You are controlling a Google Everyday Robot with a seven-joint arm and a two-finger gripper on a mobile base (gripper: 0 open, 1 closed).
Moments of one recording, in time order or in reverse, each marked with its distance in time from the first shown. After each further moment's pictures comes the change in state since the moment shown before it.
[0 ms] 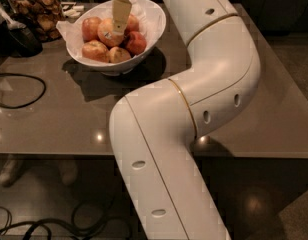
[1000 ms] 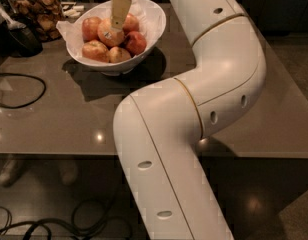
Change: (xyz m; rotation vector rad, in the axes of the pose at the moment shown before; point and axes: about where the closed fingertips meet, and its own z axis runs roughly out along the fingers) arm -0.005 0.003 -0.013 0.001 -0.051 0.022
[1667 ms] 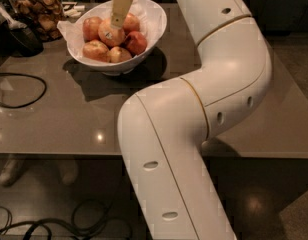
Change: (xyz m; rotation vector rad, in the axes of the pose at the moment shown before) arm -0.002 0.002 -0.011 0.001 -0.042 0.021
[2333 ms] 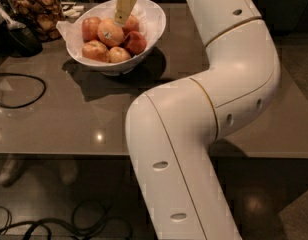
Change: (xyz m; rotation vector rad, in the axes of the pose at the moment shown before) arm 0.010 -0.001 -0.012 0.006 -0.033 0.044
